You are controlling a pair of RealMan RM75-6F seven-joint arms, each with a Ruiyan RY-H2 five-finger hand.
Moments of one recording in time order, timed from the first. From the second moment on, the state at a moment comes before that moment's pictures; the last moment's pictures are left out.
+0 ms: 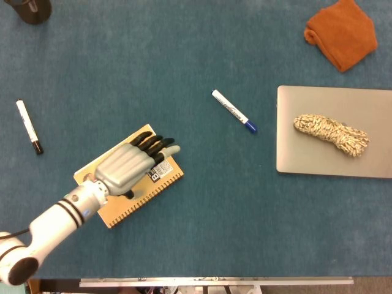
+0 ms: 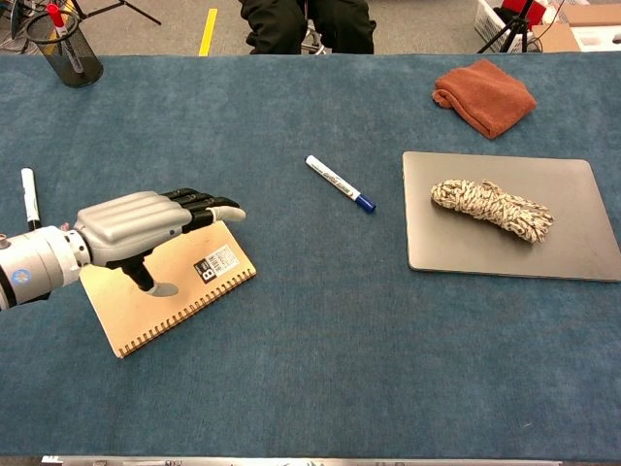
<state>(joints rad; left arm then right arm) -0.63 -1.33 0.04 -1.76 1.41 0.81 0.25 -0.01 -1.15 0.07 -1.46 -1.53 1.60 0.23</state>
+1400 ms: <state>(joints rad) -0.74 -1.63 -0.01 -1.56 1.14 0.83 0.48 -0.02 -1.16 0.08 -1.40 -1.51 1.60 0.28</state>
